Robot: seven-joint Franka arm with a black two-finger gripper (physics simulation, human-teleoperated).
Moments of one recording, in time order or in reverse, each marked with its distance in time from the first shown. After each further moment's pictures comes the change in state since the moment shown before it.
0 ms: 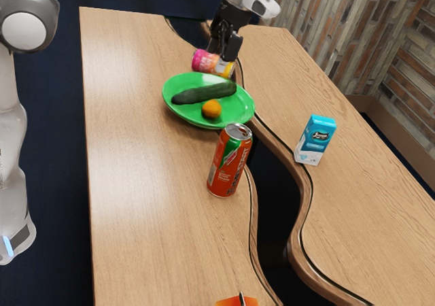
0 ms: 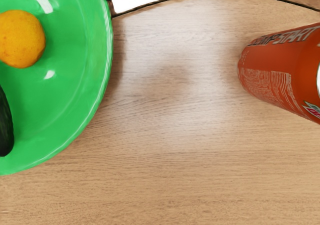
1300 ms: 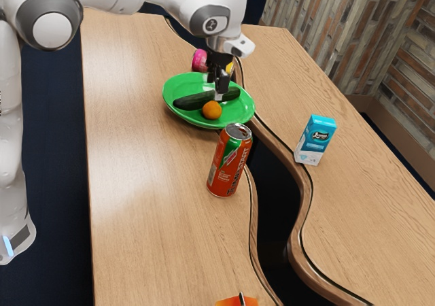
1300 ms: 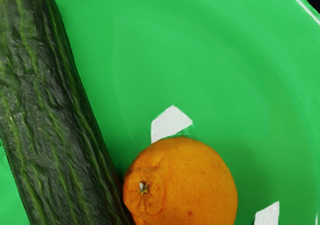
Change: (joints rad) arm 0.118 0.086 0.148 -0.449 -0.032 0.759 0.206
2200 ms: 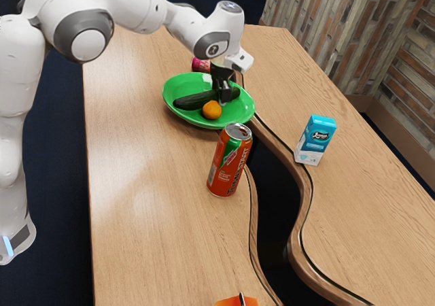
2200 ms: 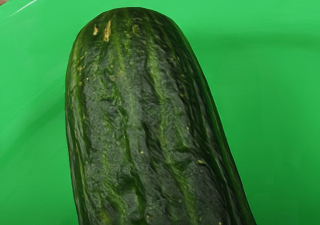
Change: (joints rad) arm 0.041 0.176 0.036 0.028 -0.008 0.225 0.045
